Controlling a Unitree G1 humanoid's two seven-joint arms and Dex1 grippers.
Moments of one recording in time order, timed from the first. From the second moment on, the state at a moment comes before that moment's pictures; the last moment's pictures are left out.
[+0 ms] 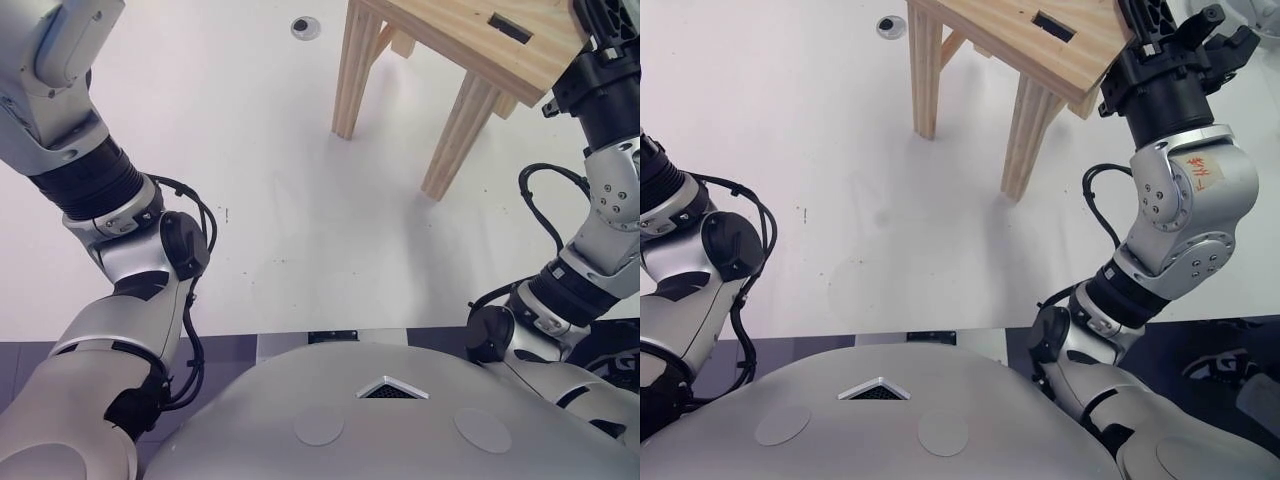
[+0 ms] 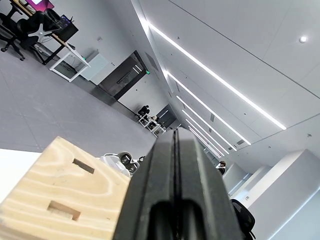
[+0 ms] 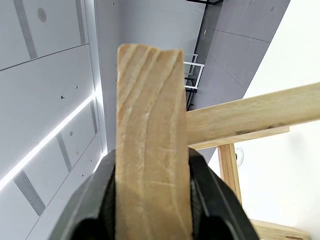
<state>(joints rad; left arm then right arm) -0.79 0.30 0.39 -0.24 -1.96 0.89 0.51 -0.27 -0.11 -0.54 -0.48 1.96 0.60 -0.75</state>
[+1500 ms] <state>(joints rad) -0.37 0.59 0.20 -0.48 -1.12 0.65 0.20 0.25 -0.53 -0.43 -0.80 1.16 0.47 -0.35</state>
